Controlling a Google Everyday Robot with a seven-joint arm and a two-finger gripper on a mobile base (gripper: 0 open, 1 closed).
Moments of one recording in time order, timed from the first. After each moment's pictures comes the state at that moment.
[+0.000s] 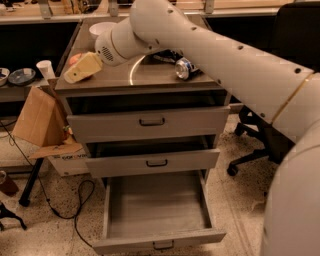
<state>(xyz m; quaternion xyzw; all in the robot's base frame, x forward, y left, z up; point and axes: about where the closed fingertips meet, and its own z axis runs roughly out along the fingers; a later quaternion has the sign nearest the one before) 0.687 0.183 0.927 -0.47 0.72 0.25 0.44</state>
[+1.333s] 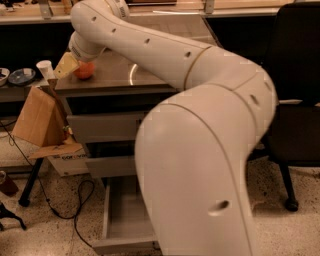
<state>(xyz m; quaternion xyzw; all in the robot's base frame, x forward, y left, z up) 0.790 0.249 0.874 -0.43 0.80 0.11 0.40</state>
